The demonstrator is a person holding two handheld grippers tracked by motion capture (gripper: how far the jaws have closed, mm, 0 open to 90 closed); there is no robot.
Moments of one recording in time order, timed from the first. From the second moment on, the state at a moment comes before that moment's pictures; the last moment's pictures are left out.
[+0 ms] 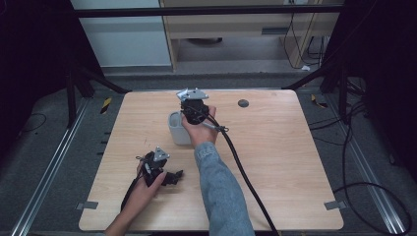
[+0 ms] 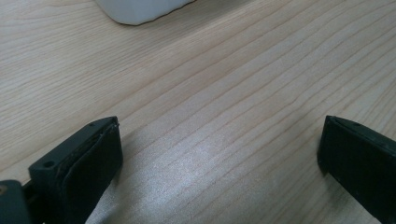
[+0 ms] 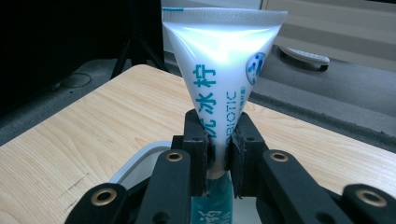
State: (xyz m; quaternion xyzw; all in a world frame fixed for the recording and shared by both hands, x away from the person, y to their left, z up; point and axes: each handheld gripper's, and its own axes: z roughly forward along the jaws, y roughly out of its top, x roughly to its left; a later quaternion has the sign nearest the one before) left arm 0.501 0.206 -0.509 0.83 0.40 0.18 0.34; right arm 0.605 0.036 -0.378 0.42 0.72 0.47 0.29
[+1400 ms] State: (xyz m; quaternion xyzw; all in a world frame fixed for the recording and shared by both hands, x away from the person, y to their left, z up) left arm 0.501 0.206 -0.509 0.83 0.40 0.18 0.34; right arm 0.604 0.035 -0.402 0.43 0.74 0.45 0.27
